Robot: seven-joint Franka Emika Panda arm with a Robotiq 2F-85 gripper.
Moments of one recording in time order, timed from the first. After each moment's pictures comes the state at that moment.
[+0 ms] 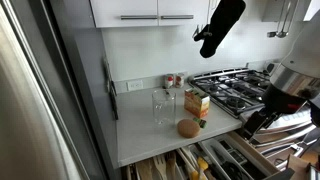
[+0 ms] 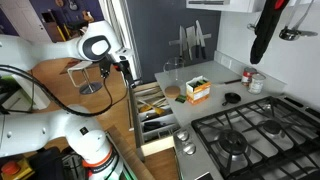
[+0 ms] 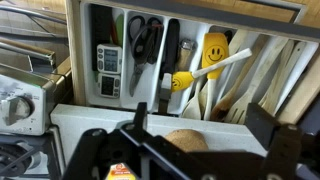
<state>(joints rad) 0.10 -0.97 0.35 -2.74 0.18 2.00 0.53</state>
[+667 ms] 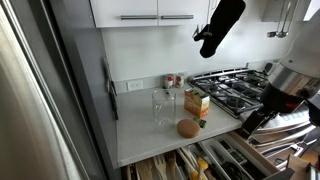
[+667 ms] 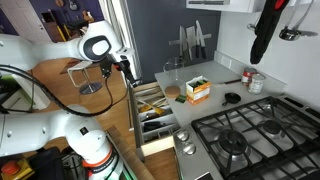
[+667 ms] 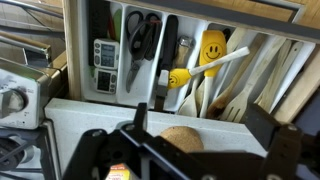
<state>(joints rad) 0.10 -0.95 0.35 -2.74 0.18 2.04 0.49</state>
